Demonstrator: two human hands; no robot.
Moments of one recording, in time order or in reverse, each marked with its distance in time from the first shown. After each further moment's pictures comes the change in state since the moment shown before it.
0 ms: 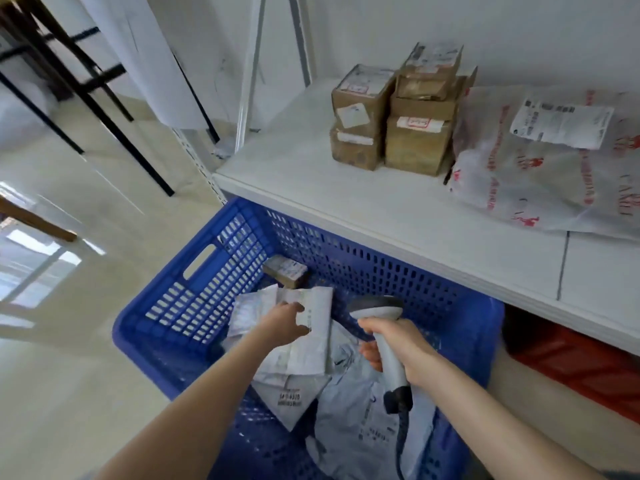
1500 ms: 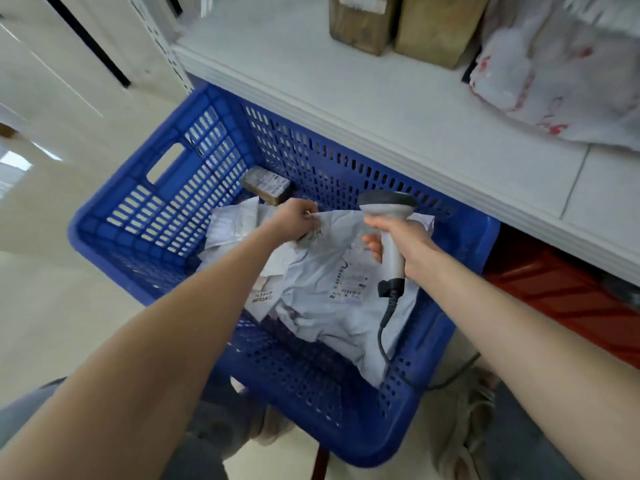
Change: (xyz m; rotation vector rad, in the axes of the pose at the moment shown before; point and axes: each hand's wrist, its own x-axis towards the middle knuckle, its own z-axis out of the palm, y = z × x) left_hand 0.028 0.039 0.011 -0.429 0.114 0.103; right_hand 0.032 -0.002 -0.018 0.072 0.084 -0.033
